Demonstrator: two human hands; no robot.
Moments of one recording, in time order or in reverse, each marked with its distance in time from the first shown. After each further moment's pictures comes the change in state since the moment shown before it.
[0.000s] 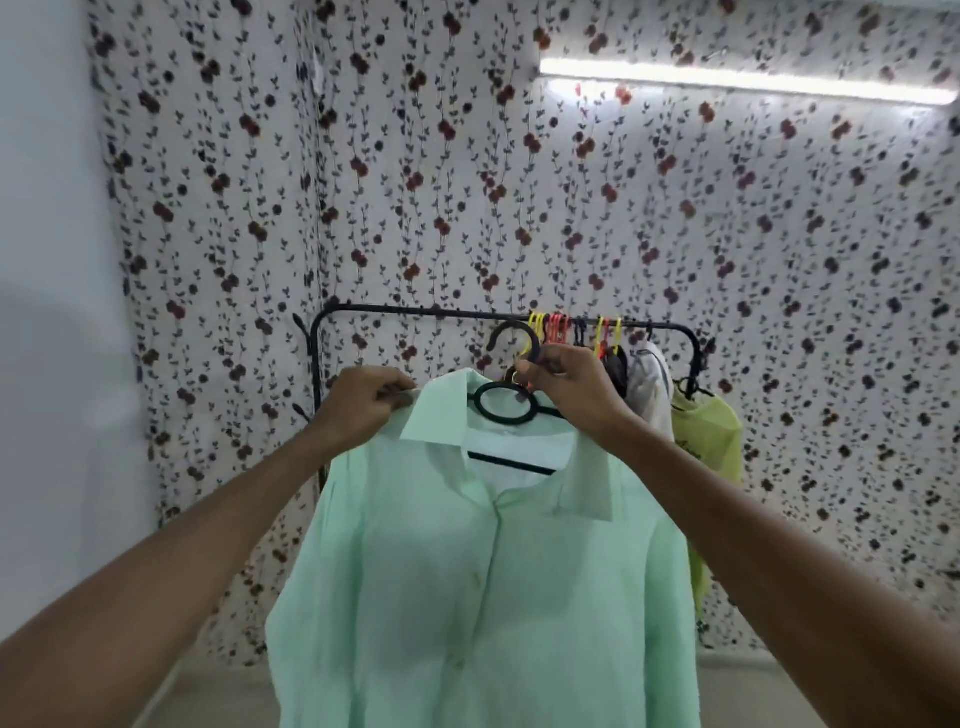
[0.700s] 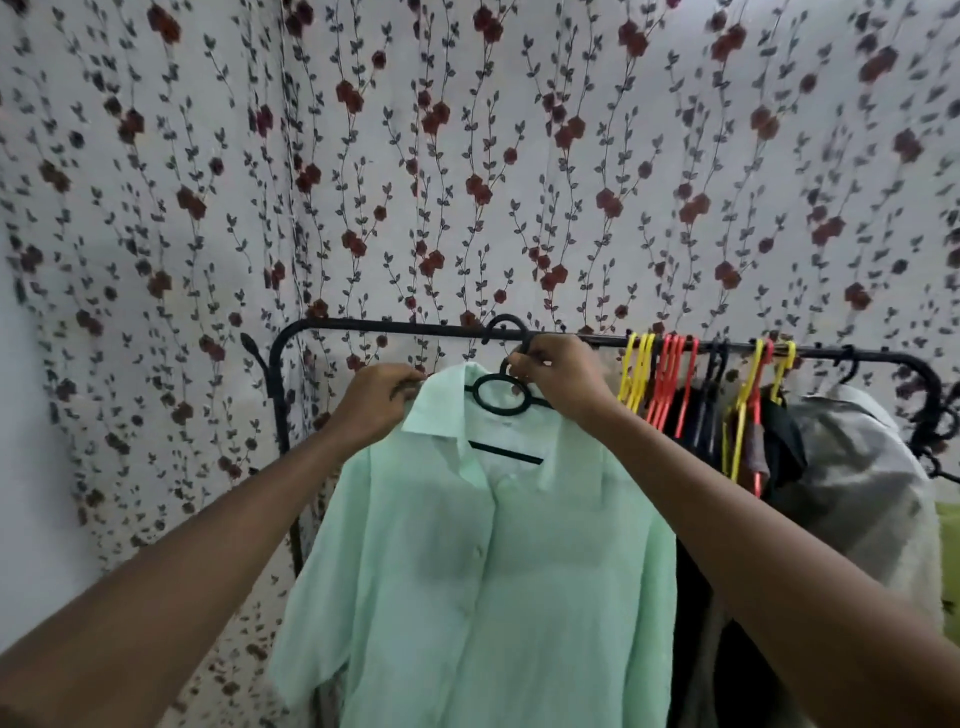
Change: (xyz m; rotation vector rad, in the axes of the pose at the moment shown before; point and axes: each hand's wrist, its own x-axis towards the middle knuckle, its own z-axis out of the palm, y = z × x) left_hand 0.293 -0.293 0.159 0.137 0.040 -0.109; right_hand 0.374 0.230 0.165 -0.090 -0.037 0.034
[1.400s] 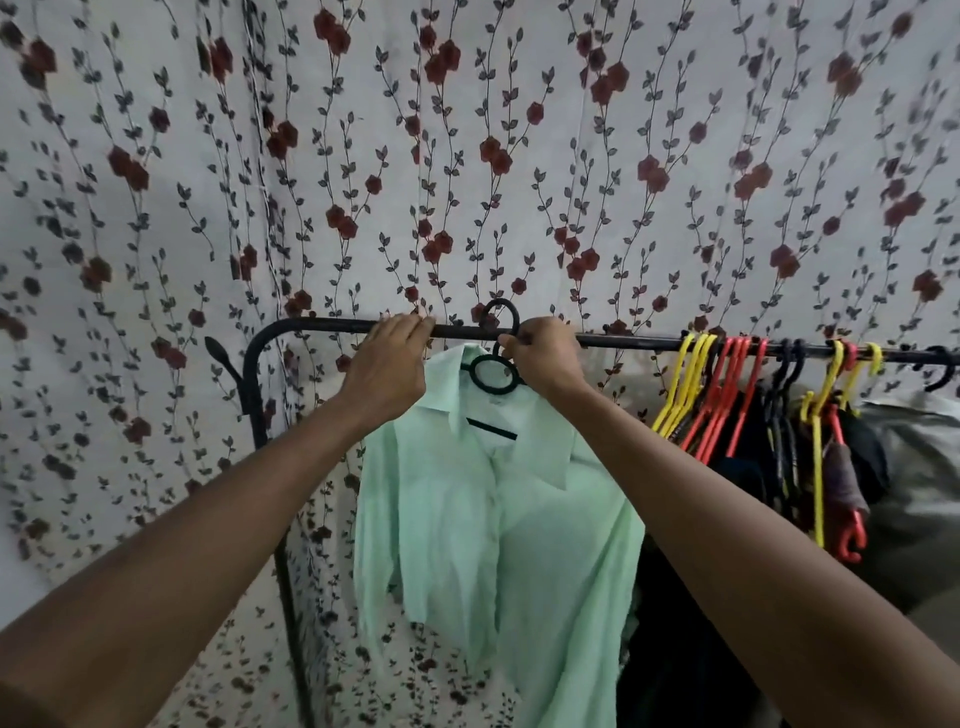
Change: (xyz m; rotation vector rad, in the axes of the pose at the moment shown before) left_hand 0.109 -0.082 0.038 0.449 -0.030 0.202; right_hand 0.126 0.035 0.096 -0.109 0.089 0.209
